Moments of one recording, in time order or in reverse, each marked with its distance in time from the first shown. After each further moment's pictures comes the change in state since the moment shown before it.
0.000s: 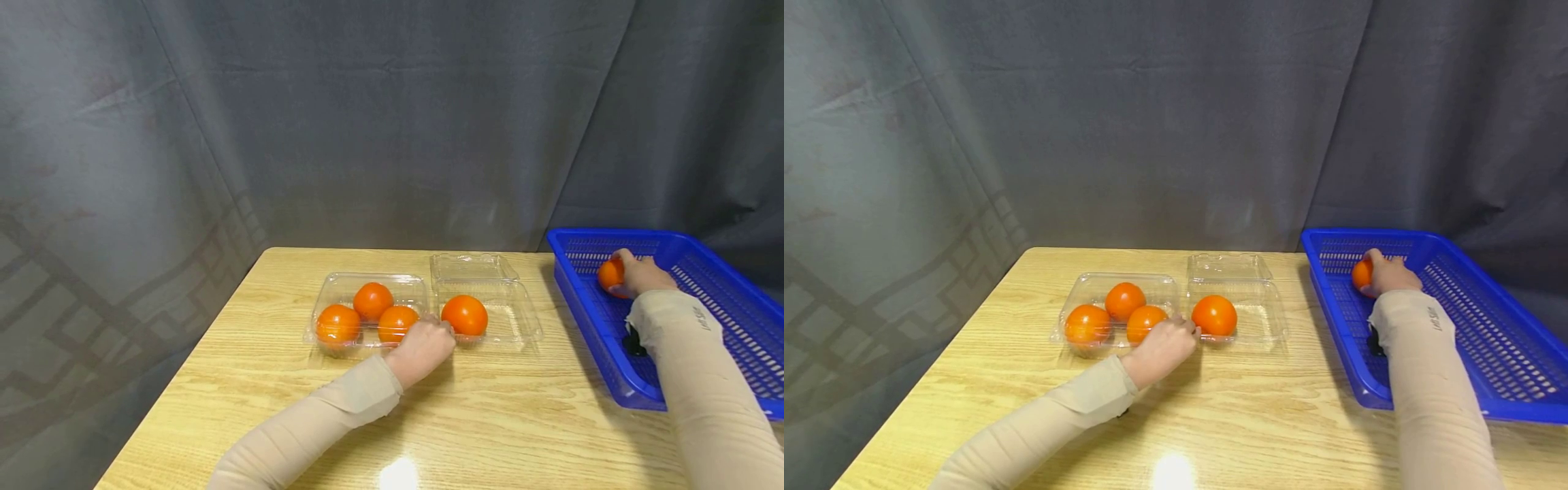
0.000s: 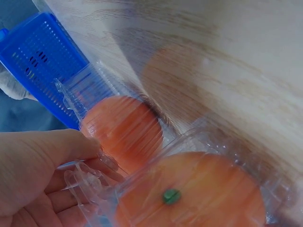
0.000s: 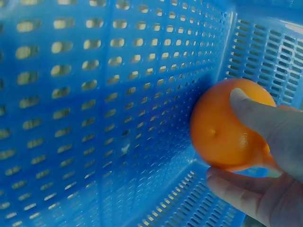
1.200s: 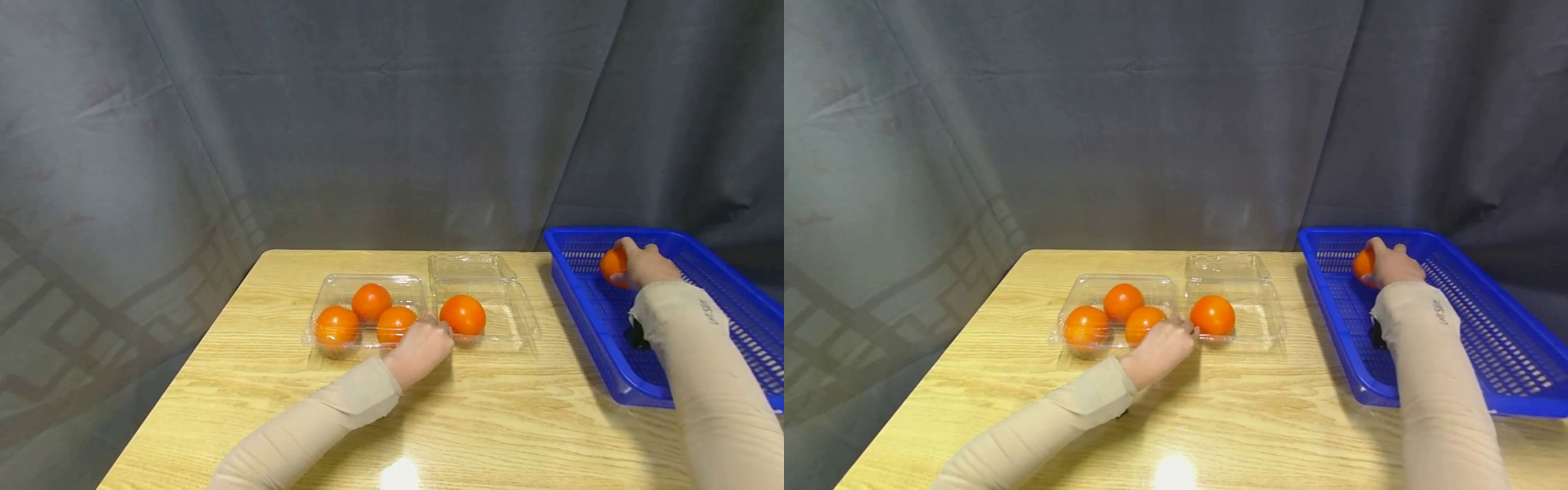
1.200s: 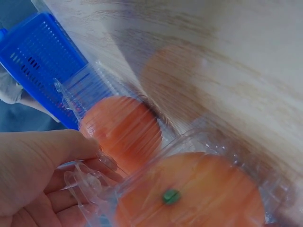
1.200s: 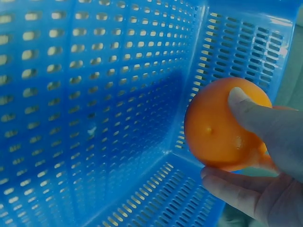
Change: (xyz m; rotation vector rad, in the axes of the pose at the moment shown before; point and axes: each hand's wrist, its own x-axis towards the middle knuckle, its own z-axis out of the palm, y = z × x) left_hand -0.001 0.000 0.001 0.023 0.046 -0.004; right_hand -0.003 0.001 -0.016 0.018 0.050 -0.027
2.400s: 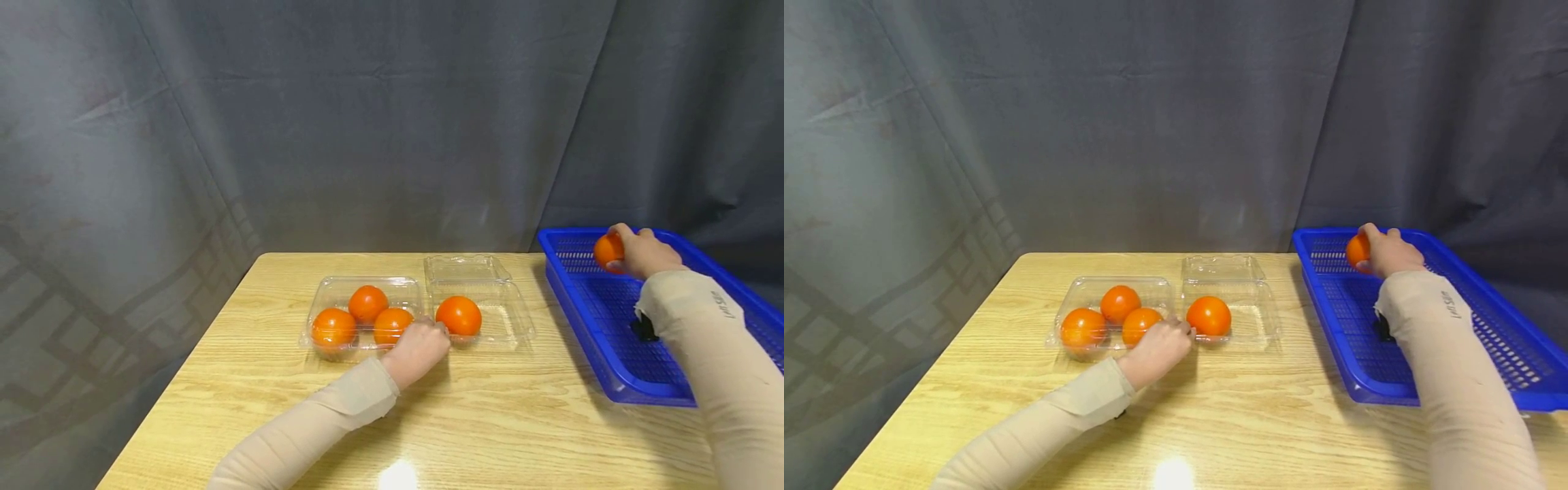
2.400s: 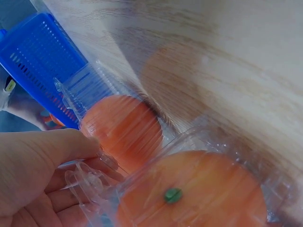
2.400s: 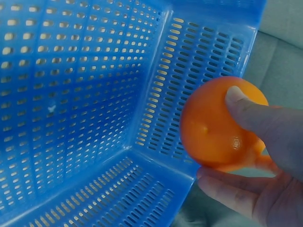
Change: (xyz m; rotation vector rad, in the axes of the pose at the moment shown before) left_hand 0.001 -0.001 -0.003 -0.019 -0.019 0.010; right_hand -0.011 -0.017 -0.031 0.021 -0.009 -0.022
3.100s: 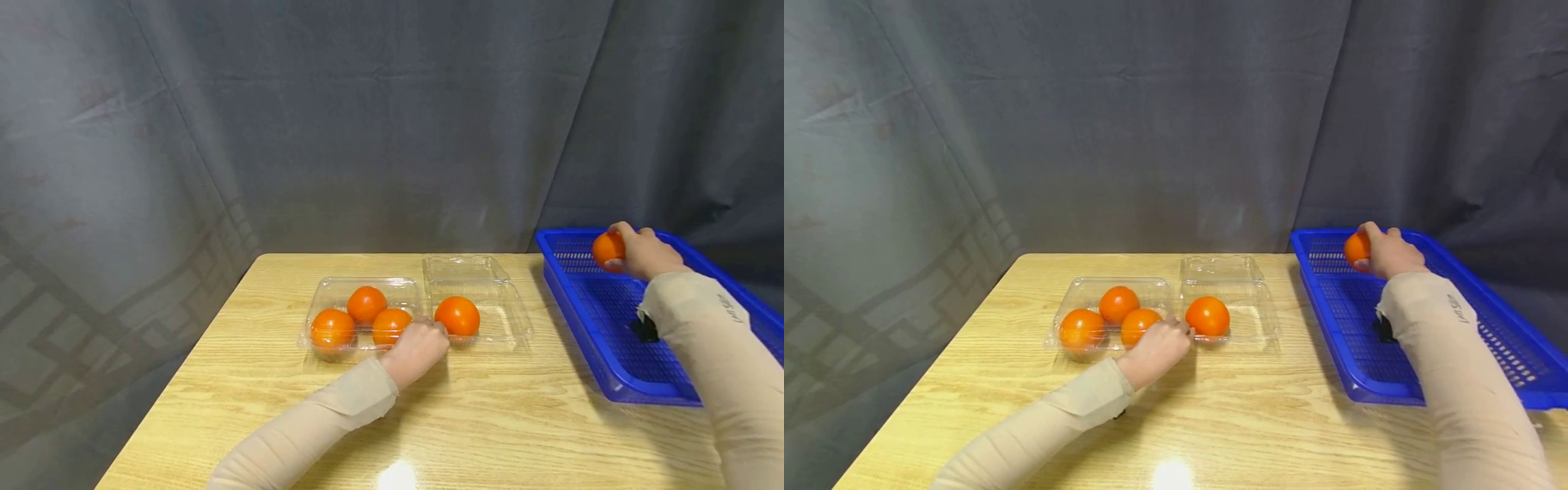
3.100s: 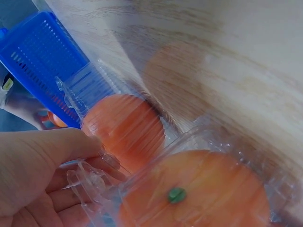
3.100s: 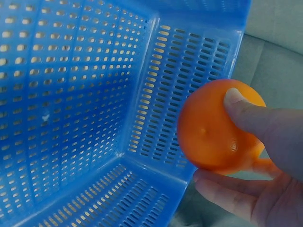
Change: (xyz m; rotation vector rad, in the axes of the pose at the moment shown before) left_hand -0.001 0.000 -0.002 -0.005 0.002 -0.011; right_hand -0.007 -0.001 -0.005 0.012 0.001 0.000
